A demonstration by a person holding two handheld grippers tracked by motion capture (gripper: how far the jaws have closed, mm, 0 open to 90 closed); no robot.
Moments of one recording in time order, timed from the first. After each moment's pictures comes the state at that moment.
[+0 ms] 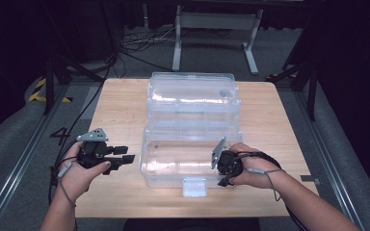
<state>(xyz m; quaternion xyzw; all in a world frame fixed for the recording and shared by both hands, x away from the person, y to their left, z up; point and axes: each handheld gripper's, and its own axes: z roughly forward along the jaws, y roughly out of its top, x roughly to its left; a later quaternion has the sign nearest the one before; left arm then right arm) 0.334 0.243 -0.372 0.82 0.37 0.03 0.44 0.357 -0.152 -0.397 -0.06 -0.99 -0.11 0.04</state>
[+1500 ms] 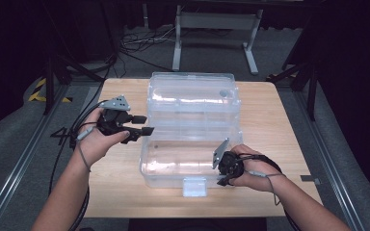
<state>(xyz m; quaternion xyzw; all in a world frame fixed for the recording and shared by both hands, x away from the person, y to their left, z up) 0.396 0.191 -0.311 0.85 0.27 0.08 0.45 0.352 -0.156 -0.399 -0.09 -0.99 -0.14 0.02</state>
